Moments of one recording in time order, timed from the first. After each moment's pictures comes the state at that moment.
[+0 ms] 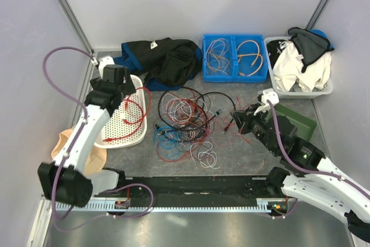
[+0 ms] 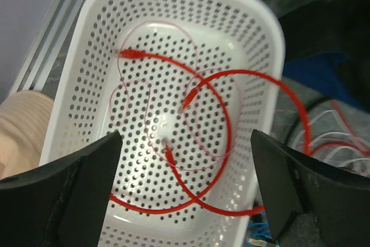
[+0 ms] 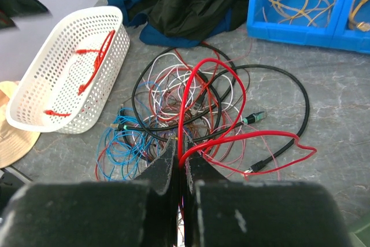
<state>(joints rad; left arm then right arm) -0.20 1.24 1.10 -0.61 -0.51 -0.41 0.88 0.59 0.76 -0.36 0.37 0.42</state>
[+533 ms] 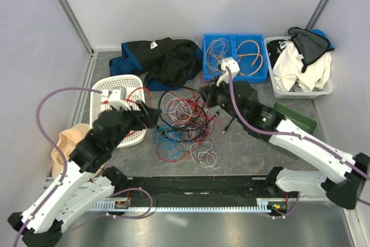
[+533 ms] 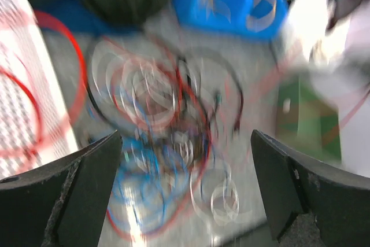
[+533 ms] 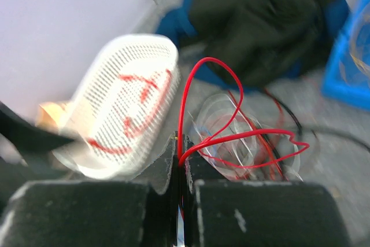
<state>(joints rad) -0.61 0.61 0.81 -0.45 -0.20 -0.59 0.88 1.11 1.07 -0.16 0.26 0.41</state>
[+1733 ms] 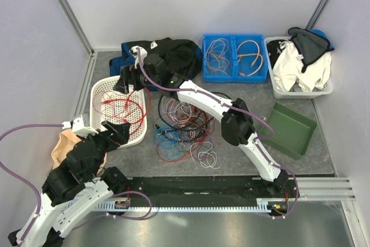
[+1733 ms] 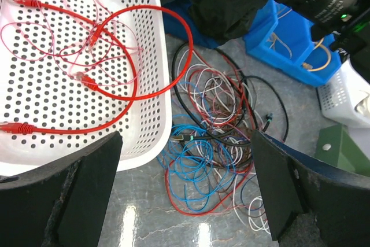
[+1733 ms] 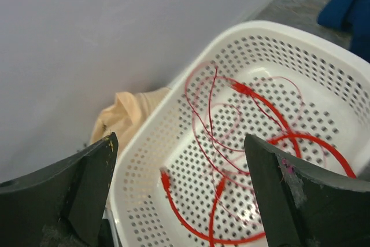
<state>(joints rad) -0.74 0.17 0.76 -0.89 -0.62 -0.75 0.91 2.42 2.31 -0.07 -0.32 0.55</state>
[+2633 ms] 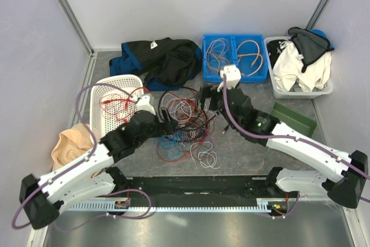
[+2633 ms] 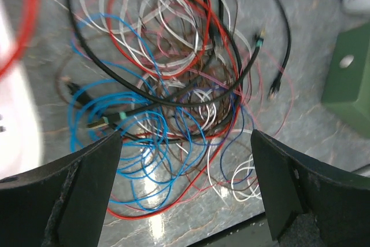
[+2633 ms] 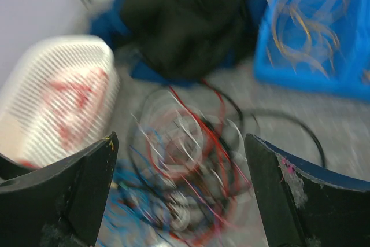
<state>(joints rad) -0.80 0.82 0.64 -0.36 -0.31 -0.75 0.93 1.15 1.07 -0.12 0.52 0.36</state>
